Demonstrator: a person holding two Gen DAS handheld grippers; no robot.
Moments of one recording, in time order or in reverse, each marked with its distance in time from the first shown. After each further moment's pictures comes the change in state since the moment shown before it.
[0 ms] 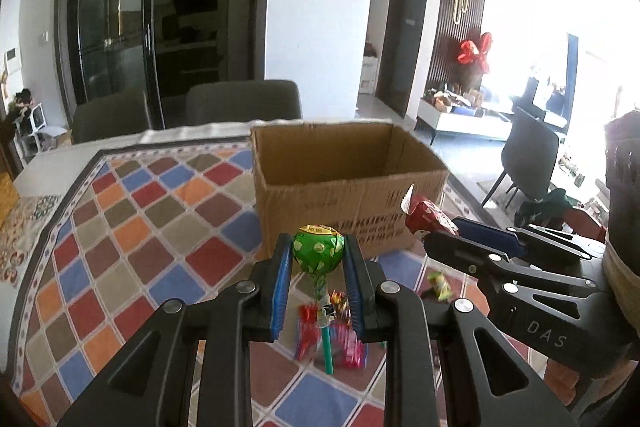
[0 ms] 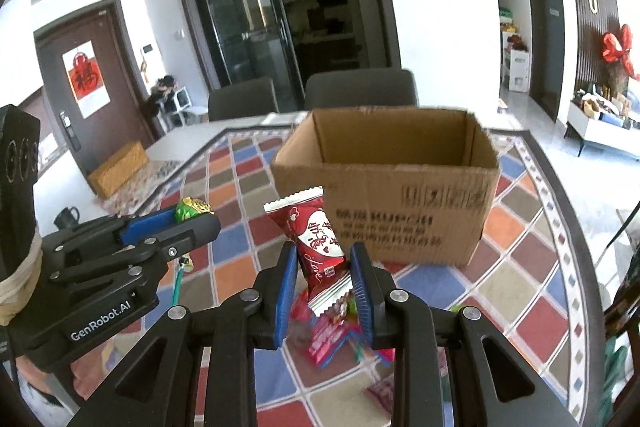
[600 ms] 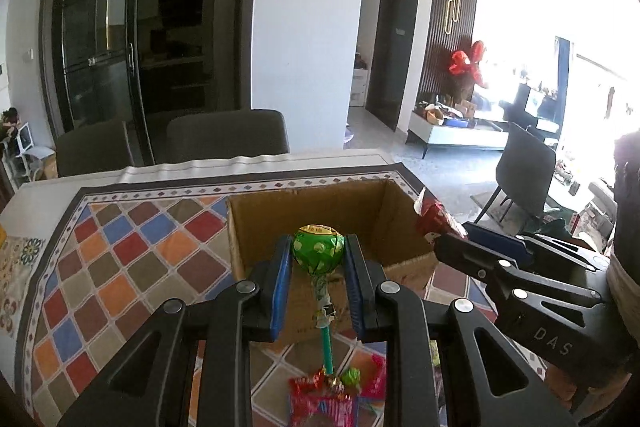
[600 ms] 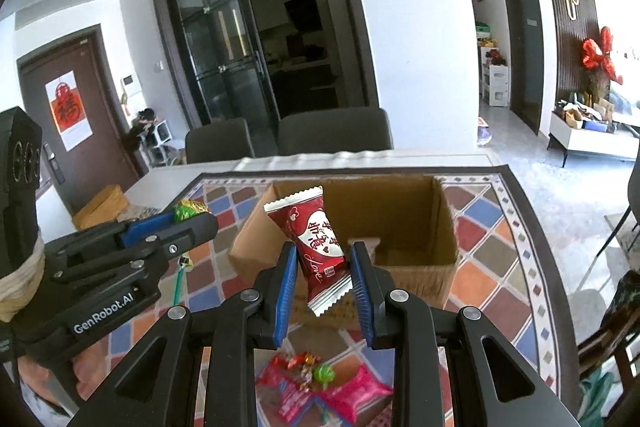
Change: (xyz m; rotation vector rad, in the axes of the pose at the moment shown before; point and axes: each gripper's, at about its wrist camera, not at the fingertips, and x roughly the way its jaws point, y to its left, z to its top) left arm 0.045 -0.006 0.078 0.020 -0.030 -0.032; right arm 0.008 -0.035 0.071 0.048 -0.084 -0.058
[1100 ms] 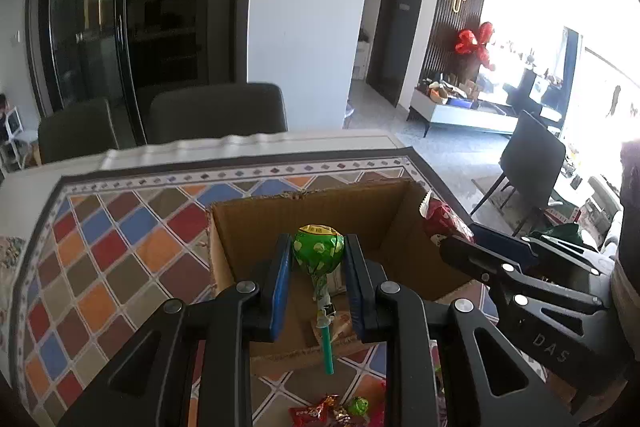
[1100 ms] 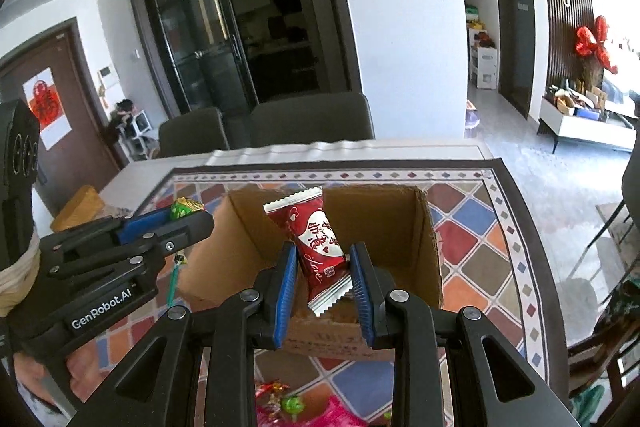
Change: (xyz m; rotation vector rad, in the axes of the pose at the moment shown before) left arm 0.079 0.013 0.023 -0.032 0.122 -0.020; right arm 0.059 -0.028 0.026 0.022 0.091 -0.054
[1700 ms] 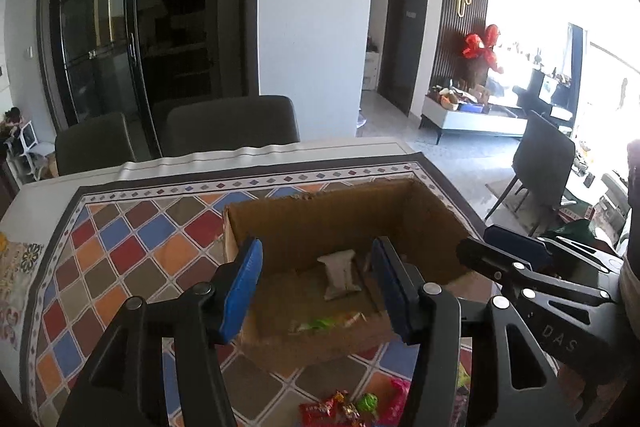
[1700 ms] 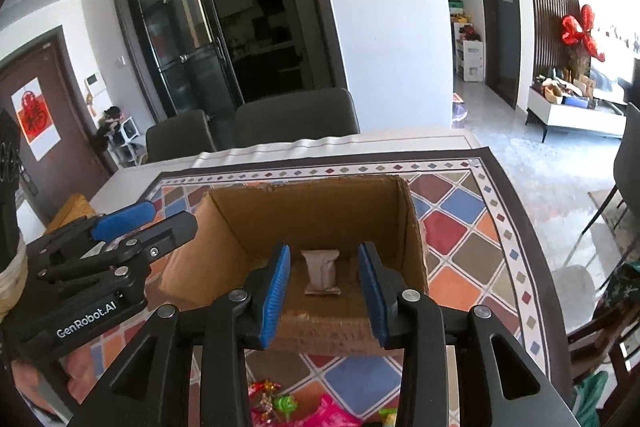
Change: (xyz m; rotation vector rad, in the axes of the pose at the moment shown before) left arm -0.031 -0.014 -0.018 0.033 -0.062 0.067; right arm -0.010 -0.010 -0.010 0.041 -0.012 -0.039
